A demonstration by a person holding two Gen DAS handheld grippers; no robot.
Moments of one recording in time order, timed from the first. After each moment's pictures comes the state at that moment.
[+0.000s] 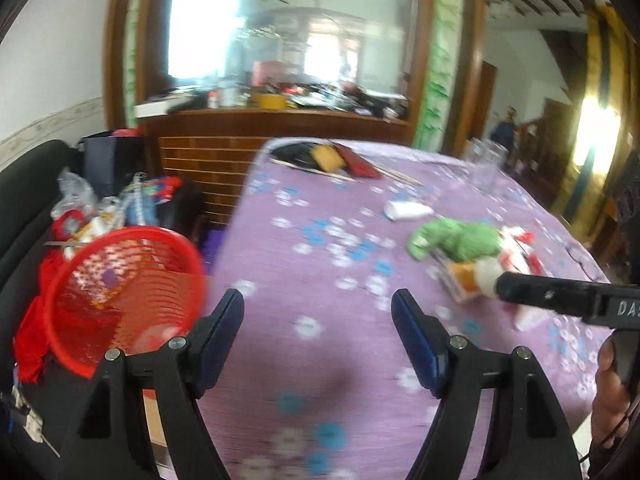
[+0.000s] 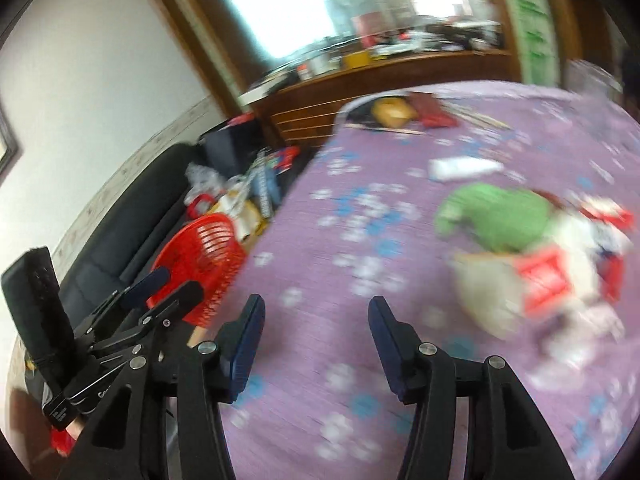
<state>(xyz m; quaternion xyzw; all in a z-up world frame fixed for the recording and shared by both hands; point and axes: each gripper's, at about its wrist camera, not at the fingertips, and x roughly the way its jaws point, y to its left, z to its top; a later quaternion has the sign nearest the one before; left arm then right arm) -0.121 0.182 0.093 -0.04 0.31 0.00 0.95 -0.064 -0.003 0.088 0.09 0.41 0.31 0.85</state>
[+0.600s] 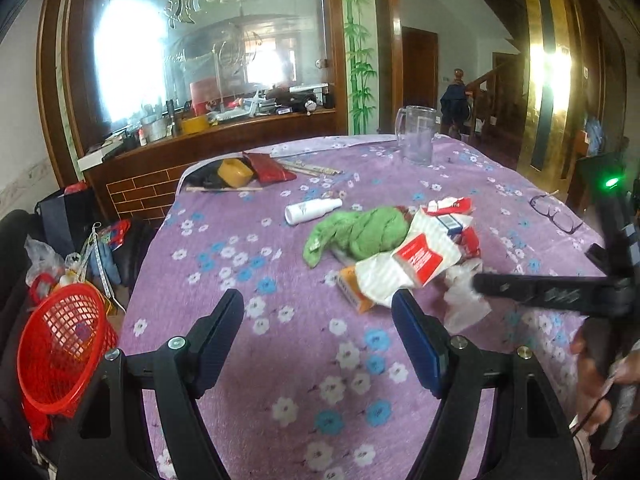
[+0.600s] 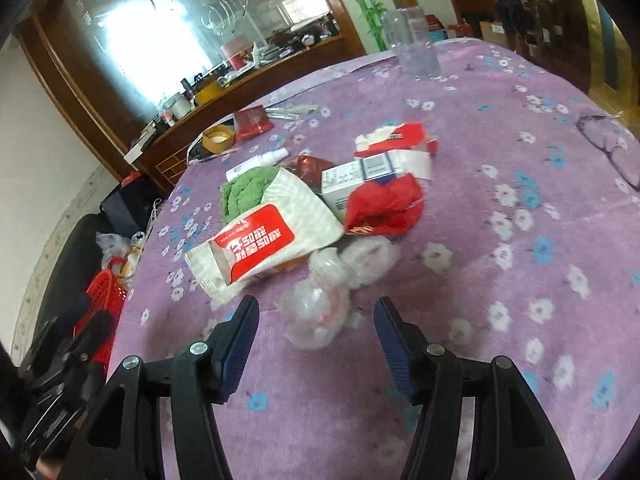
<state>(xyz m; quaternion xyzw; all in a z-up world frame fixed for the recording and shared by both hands) -0.100 0.057 0.100 0.05 0.30 -0.06 0.95 -0.051 -0.161 0.041 0.16 0.43 0.13 0.88</state>
